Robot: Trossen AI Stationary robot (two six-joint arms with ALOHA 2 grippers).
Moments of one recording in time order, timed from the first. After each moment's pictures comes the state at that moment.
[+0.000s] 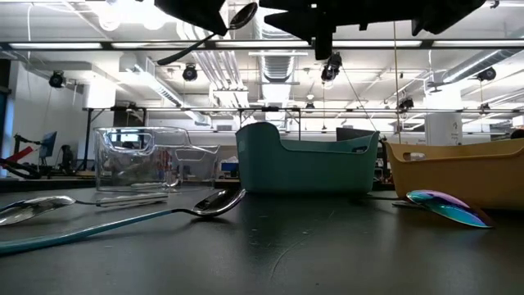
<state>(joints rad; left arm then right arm) -0.47 1.69 1.29 -0.73 -1.34 -0.65 0.13 1.51 0.80 0.79 0.31 0.13</state>
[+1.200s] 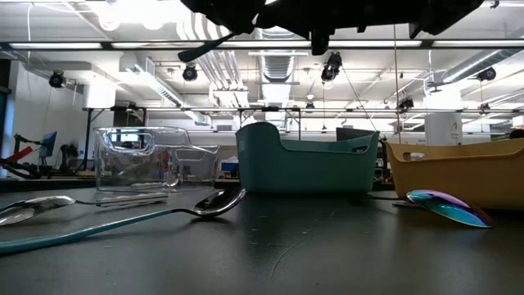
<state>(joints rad) -0.46 1.85 1.43 -0.65 -1.40 -0.40 0.12 1.51 0.80 0.76 0.23 -0.04</state>
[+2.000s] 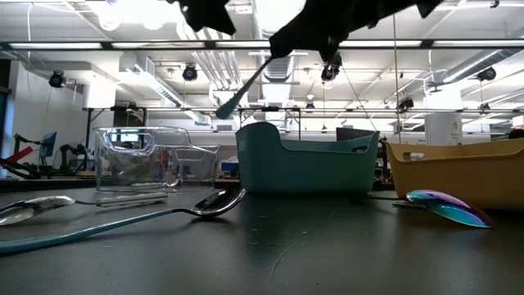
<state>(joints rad) -0.47 1.77 1.43 -0.91 -1.33 -0.41 0.12 1.44 0.92 0.21 0.24 -0.01</state>
